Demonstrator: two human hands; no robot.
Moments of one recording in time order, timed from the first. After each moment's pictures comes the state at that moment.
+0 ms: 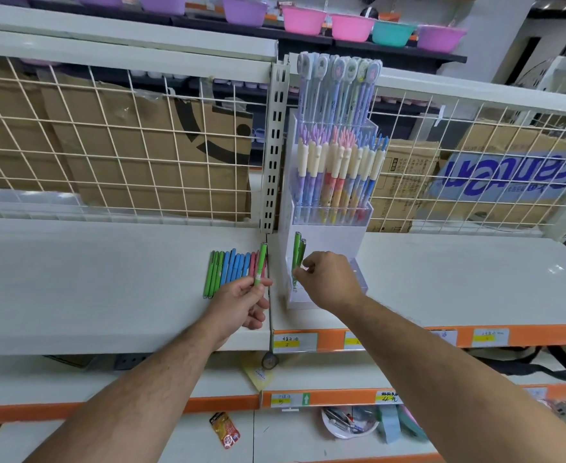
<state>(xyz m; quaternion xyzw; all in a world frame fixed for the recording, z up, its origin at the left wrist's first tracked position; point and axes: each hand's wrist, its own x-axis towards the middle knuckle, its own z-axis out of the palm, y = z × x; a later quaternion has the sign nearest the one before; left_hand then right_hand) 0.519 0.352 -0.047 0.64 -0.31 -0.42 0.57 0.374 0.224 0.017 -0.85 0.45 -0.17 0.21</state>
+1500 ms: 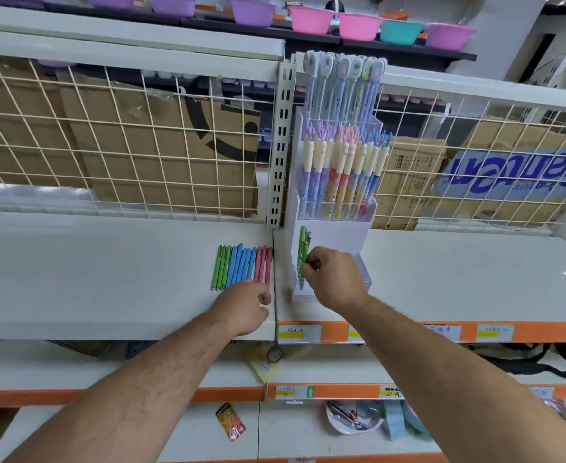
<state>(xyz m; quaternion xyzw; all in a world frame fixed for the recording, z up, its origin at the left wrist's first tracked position) 0.517 0.355 -0.045 0.81 -0.53 -0.16 0.21 0.363 0.238 0.019 -0.86 0.40 -0.22 0.23</state>
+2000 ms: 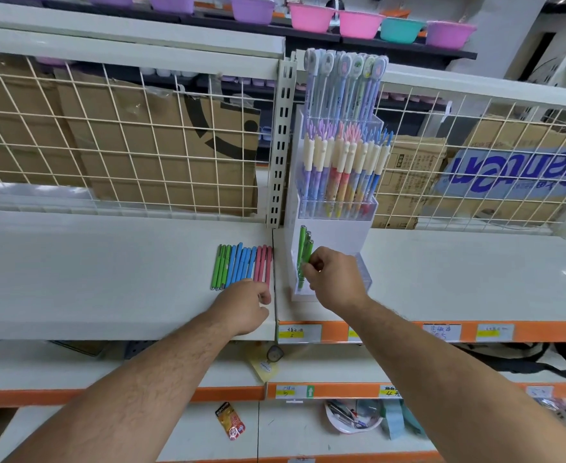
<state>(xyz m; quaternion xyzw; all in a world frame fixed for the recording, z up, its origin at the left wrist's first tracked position) 0.518 0.354 -0.046 0.81 -0.52 -0.17 0.22 0.361 0.237 0.013 -0.84 0.42 -0.23 0.27</state>
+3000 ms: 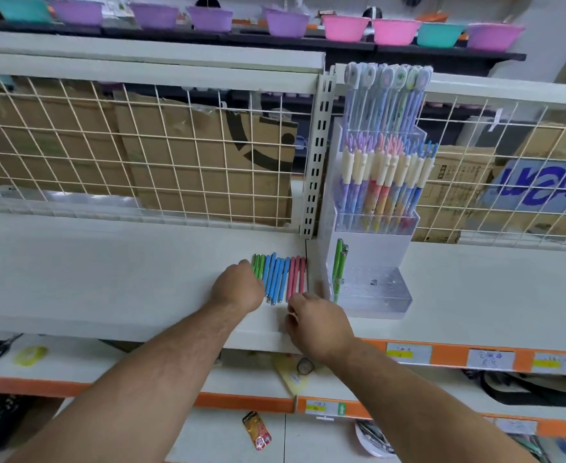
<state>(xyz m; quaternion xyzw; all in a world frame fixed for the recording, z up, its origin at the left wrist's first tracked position) 0.566 0.359 -0.013 0.92 -0.34 -0.07 0.20 0.402 0.292 -0.035 -0.96 0.23 -0.13 0.09</state>
